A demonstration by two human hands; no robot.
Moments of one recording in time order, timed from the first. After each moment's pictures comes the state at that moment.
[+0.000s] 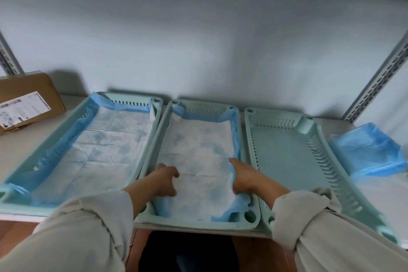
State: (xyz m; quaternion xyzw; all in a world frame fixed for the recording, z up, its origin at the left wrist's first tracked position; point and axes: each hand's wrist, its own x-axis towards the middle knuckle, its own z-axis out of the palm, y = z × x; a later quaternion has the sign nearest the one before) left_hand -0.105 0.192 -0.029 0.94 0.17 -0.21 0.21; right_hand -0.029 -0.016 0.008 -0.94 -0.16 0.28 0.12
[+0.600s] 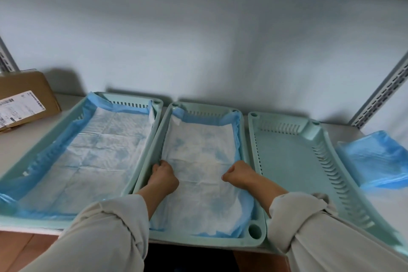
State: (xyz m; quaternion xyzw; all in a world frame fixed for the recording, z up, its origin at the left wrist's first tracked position) left_hand -0.072 0.190 -0.049 0.88 0.34 -0.13 0.30; right_hand 0.005 0.009 -0.015 -0.94 -0.10 0.26 0.22
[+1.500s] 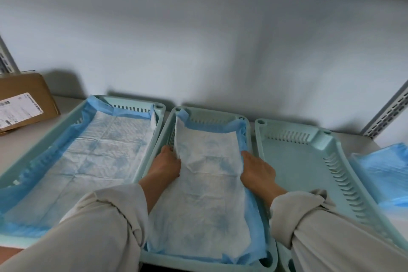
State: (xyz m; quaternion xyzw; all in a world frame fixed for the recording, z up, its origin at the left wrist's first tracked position) left_hand -0.028 0.212 -0.034 0.82 0.37 0.01 0.43; right_hand 0.041 0.008 -0.016 -0.98 -0.17 0.05 0.04
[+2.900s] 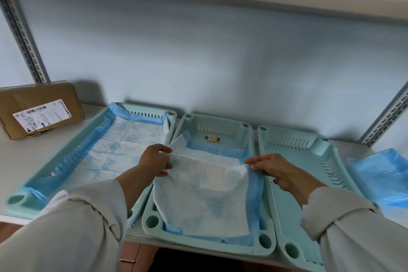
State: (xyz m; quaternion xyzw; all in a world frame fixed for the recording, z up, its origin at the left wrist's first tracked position) left_hand -0.094 0.236 0.017 0.75 0.37 0.09 0.55; right_hand 0.020 -0.023 0.040 -0.84 -0.01 0.25 0.48
